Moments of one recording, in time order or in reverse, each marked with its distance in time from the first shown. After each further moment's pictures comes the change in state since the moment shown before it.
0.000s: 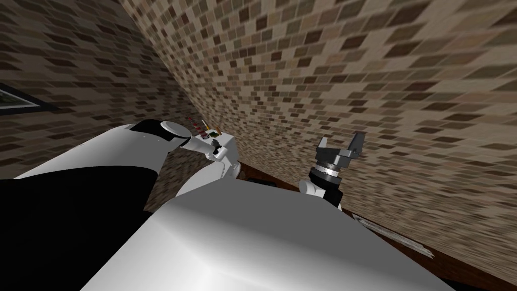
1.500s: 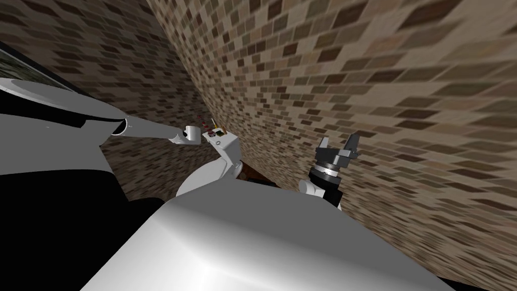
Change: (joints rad) left arm -0.386 -0.367 -0.205 0.164 0.444 0.266 0.242; right arm 0.002 -0.001 0.003 0.002 0.001 0.000 -0.001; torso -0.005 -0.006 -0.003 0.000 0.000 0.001
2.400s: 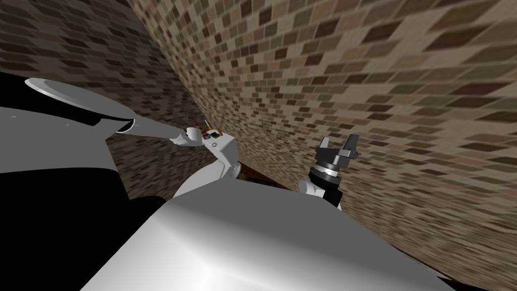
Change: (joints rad) left arm -0.062 0.060 -0.148 -0.026 0.247 0.117 0.043; right arm 0.000 0.000 0.000 0.000 0.000 0.000 0.000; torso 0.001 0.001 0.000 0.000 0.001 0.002
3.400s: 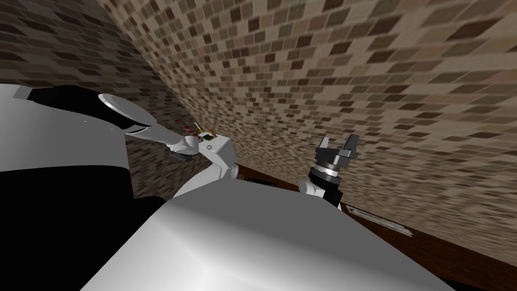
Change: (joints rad) left arm 0.011 0.105 -0.290 -0.048 0.249 0.196 0.047; right arm 0.000 0.000 0.000 0.000 0.000 0.000 0.000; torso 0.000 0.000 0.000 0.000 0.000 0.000
